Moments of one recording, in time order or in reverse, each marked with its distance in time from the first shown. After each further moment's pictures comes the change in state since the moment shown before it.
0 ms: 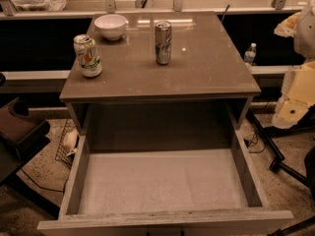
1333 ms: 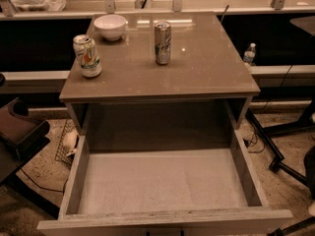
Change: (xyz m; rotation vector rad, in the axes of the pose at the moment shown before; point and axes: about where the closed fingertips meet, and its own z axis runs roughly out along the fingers) arm 0.110 0.104 0.050 0.004 -0.079 0.101
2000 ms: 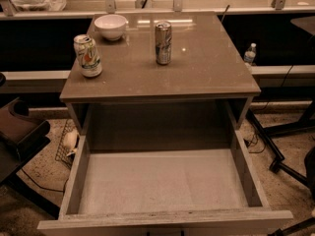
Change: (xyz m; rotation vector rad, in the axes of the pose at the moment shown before) arm 0.084 0.086 0.054 -0.033 -0.031 0.015
